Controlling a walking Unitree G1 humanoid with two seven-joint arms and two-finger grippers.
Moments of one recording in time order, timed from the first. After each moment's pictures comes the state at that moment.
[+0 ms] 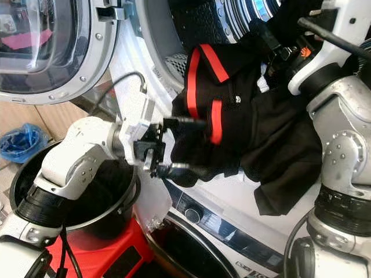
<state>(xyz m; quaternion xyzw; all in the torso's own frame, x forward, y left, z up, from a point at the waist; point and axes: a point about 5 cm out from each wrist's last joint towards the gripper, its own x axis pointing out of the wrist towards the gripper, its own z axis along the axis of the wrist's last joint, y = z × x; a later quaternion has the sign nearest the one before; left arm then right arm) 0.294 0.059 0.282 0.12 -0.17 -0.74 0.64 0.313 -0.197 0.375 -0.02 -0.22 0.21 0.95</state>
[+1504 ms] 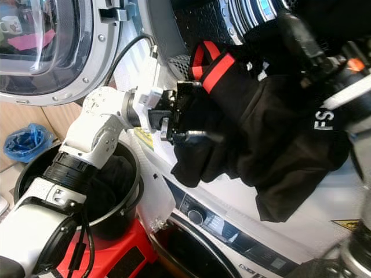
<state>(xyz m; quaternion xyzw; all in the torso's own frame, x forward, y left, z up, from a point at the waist) 0.326 0.041 0.333 0.14 -0.30 -0.69 0.64 0.248 -0.223 0.374 -0.08 -0.29 0.25 0.92</state>
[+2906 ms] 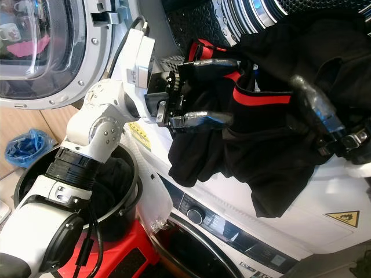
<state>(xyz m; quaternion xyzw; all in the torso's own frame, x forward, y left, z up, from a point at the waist) 0.317 0.040 0.354 0.07 -0.32 -0.72 0.61 0.213 -0.234 0.328 -0.06 -0.29 0.29 0.91</state>
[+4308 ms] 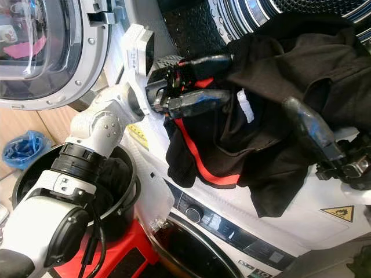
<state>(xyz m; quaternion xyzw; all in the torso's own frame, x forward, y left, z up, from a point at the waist) 0.329 0.035 0.337 -0.14 -0.20 -0.78 0.58 0.196 -0.221 0.319 -0.04 -0.32 0.34 0.88</state>
